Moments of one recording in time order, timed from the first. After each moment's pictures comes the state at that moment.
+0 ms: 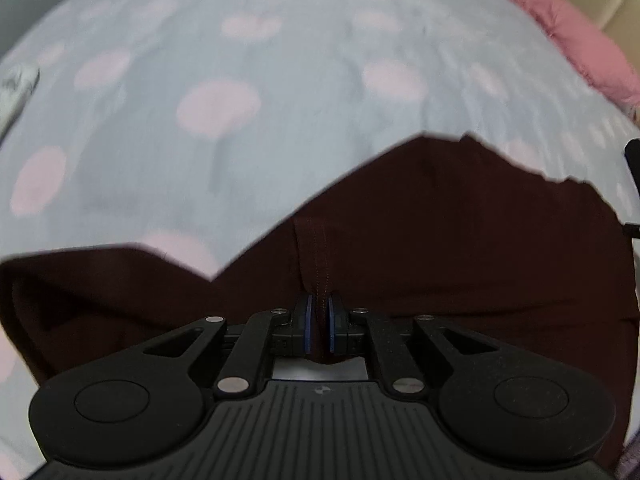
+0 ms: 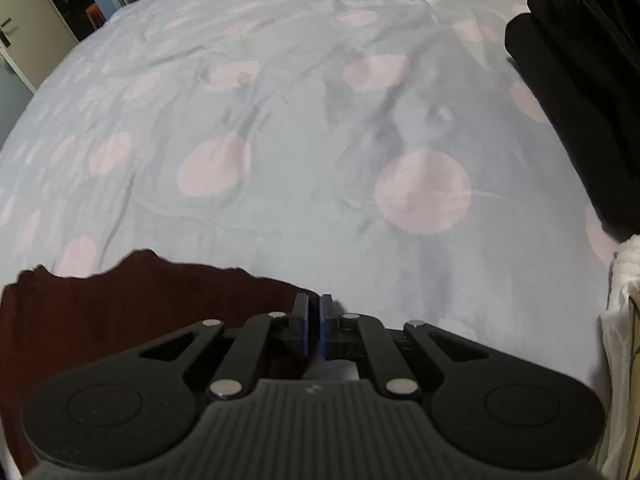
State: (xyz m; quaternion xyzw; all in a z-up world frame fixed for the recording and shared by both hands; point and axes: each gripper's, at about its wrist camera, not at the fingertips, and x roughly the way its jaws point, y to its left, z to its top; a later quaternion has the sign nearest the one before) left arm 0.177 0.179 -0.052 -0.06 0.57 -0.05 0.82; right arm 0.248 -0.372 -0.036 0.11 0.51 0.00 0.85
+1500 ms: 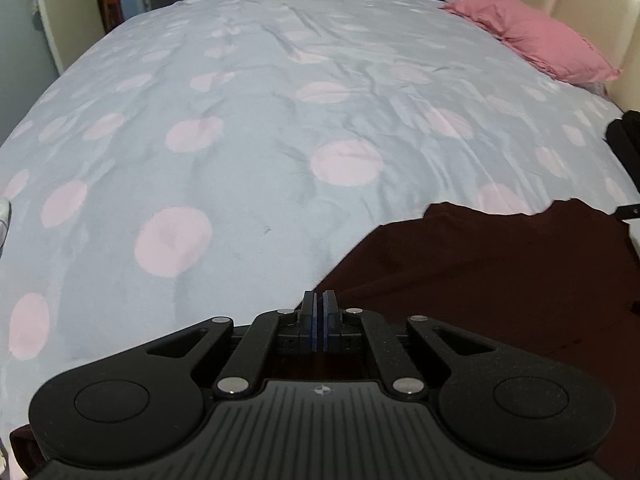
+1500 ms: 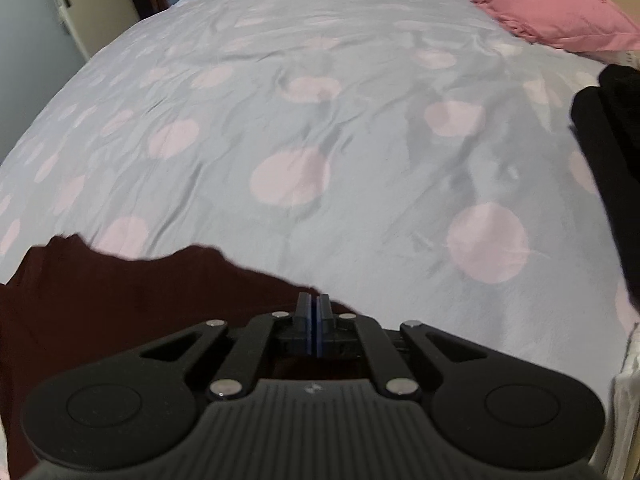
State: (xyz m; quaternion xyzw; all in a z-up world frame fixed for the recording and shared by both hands) left arm 0.217 0.141 -0.033 0.04 0.48 -0.10 0.87; right arm 0.254 -0.334 -0.022 0.05 0.48 0.06 0.87
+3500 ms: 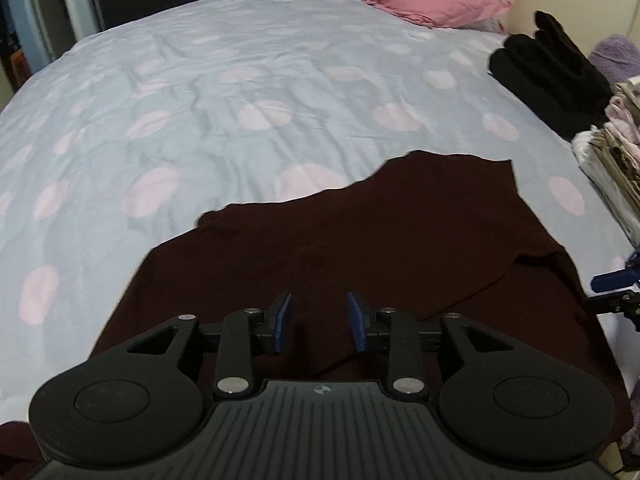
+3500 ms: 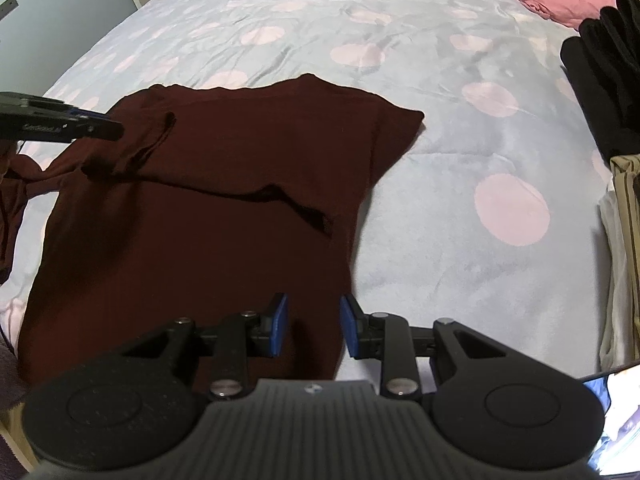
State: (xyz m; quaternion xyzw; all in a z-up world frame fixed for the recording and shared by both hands) left arm 0.169 0.001 -0.021 0.11 0.46 -0.22 0.85; right arm 0.066 -0.319 -0.017 0.01 0.51 0.12 0.85
